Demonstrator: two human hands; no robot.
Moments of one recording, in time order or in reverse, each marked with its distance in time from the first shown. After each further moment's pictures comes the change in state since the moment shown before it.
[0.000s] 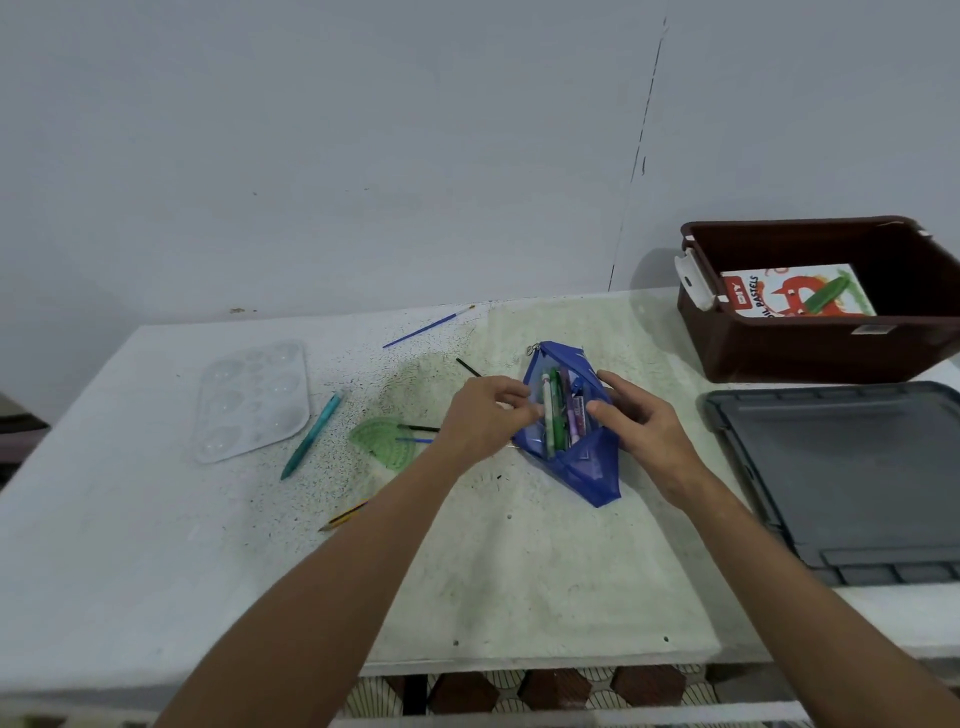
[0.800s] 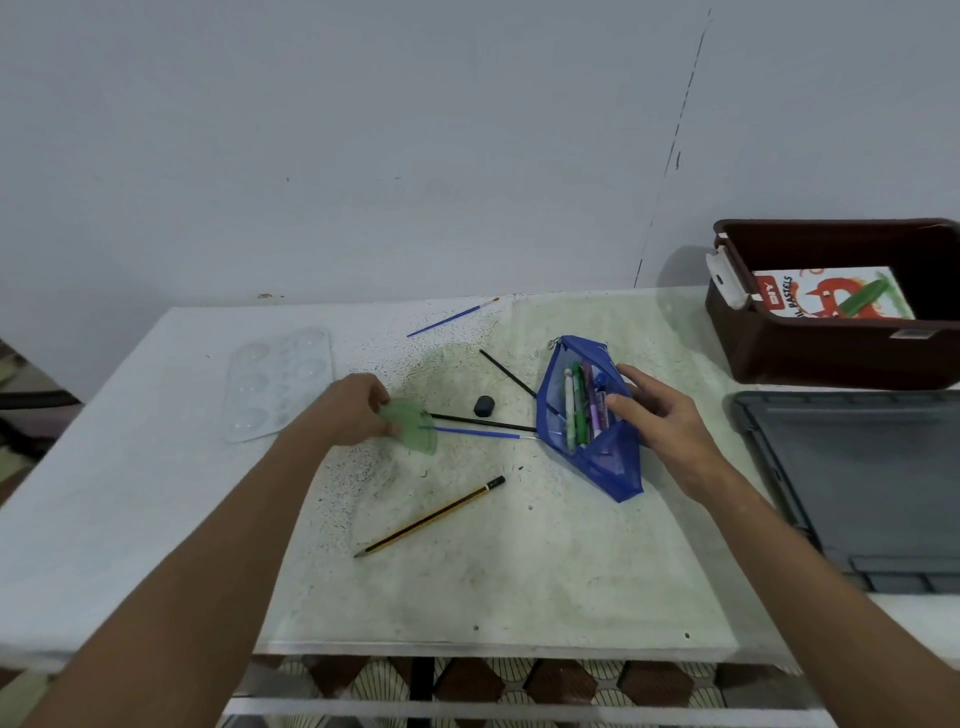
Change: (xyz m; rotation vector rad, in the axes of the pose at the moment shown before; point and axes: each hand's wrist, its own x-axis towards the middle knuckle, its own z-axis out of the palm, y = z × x) left_hand -0.010 -0.084 -0.140 0.548 -0.033 -0.230; right_hand 0.000 -0.005 0.007 -0.015 -0.010 0.010
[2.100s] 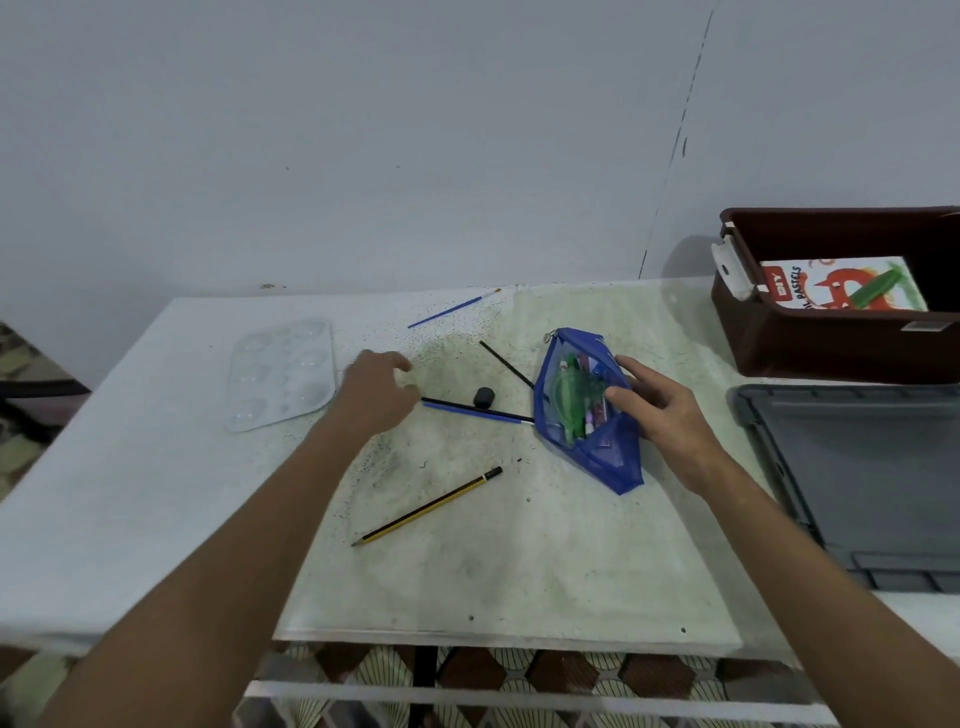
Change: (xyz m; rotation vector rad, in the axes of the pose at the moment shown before) left_hand -0.011 0.041 0.011 -0.020 0.221 -0.033; right_hand 0.008 0.006 -0.002 -0.009 -0.014 0.017
